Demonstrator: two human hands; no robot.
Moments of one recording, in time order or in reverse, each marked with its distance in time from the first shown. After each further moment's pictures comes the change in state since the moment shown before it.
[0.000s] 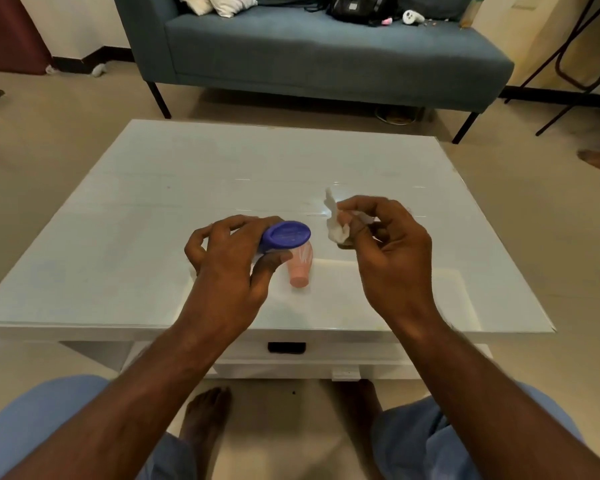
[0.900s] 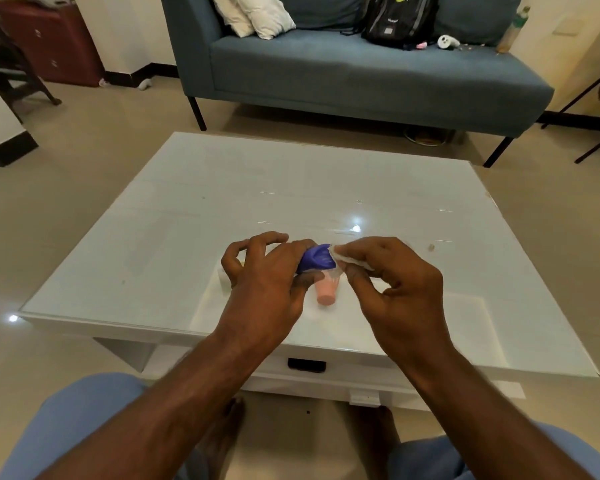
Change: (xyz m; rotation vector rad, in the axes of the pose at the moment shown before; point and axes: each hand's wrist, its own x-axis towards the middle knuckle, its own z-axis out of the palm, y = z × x) left_hand 0.003 0.004 0.007 0.152 -0.061 -0.170; right_hand -0.015 -0.001 0.013 -0.218 -0.174 -0.284
